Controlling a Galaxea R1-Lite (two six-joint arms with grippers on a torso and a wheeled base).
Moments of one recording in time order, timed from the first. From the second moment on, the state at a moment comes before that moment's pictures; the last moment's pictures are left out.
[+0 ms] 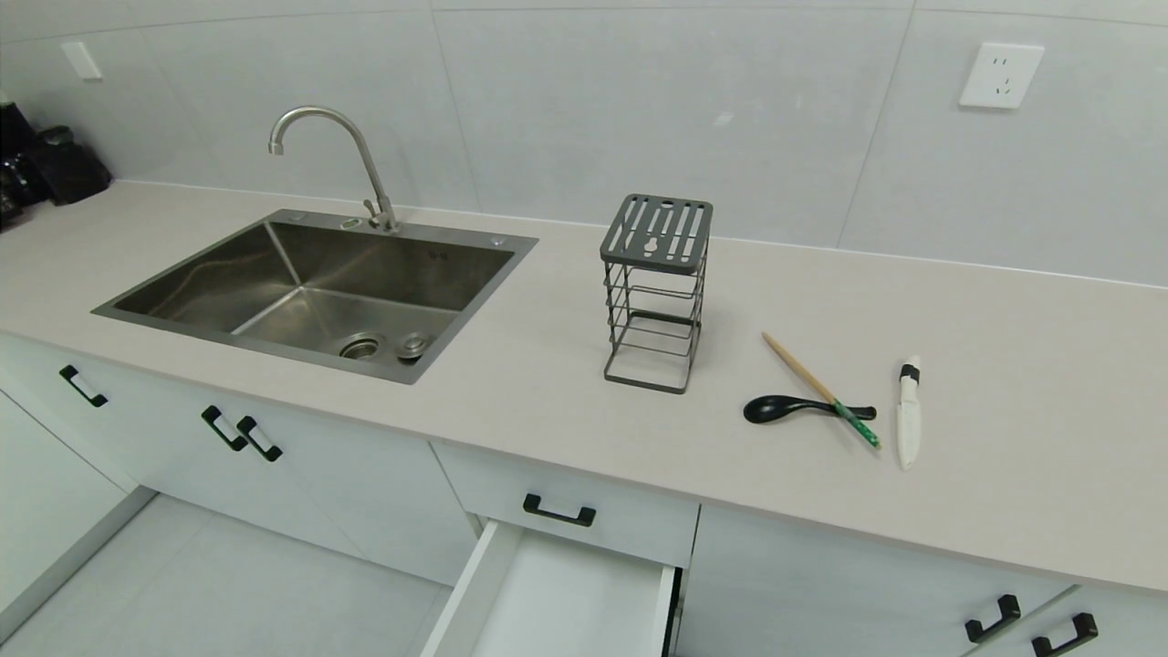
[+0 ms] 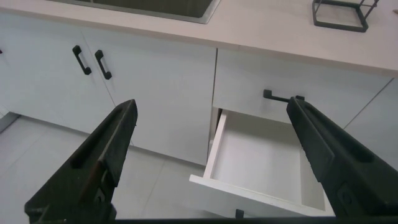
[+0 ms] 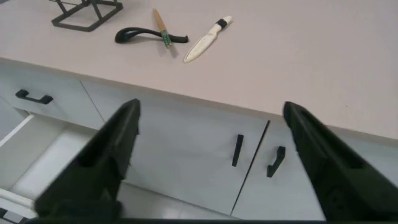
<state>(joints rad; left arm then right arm) 0.00 0.00 0.00 0.00 0.01 -0.03 0.00 0.00 0.00 0.00 0.03 -0.01</state>
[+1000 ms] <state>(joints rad) 0.00 0.00 0.00 0.00 0.01 -0.03 0.06 0.38 -0.18 -0.21 0.30 -0.09</state>
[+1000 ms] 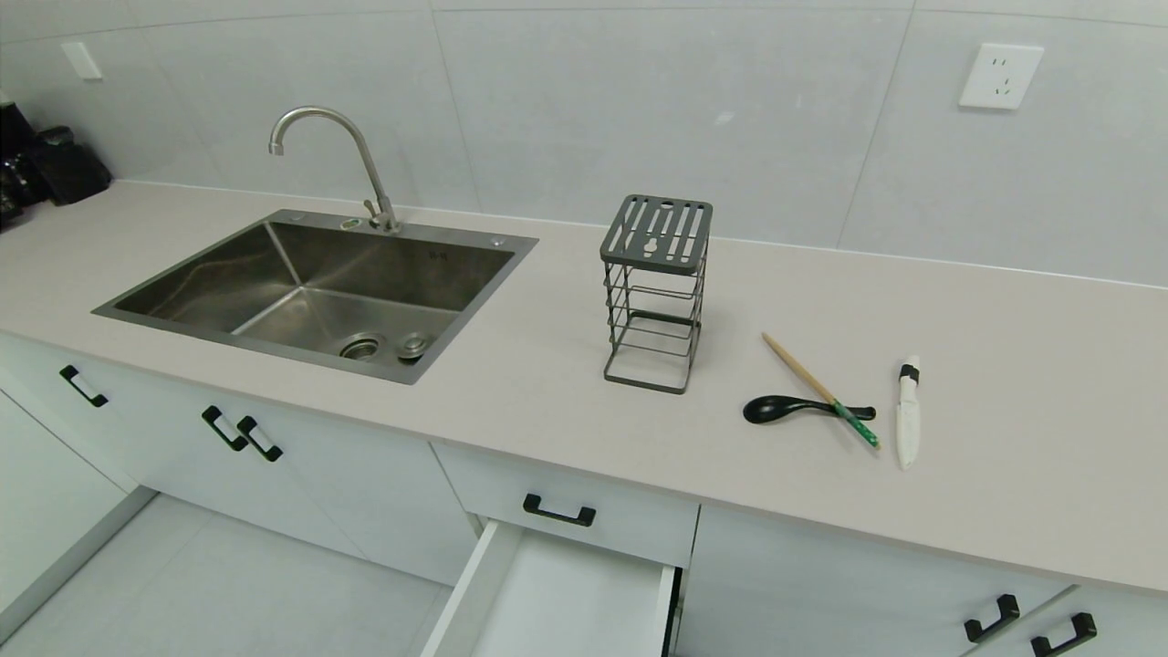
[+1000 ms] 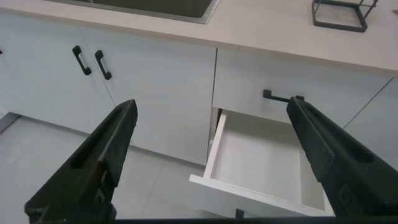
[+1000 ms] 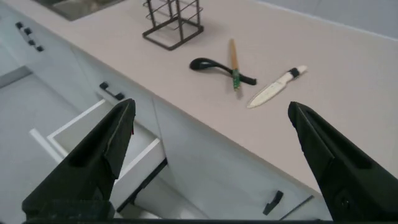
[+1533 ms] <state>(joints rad) 0.00 0.00 0.00 0.00 0.01 -0.03 0.11 0.86 -0.27 -0.39 0.32 -0.18</state>
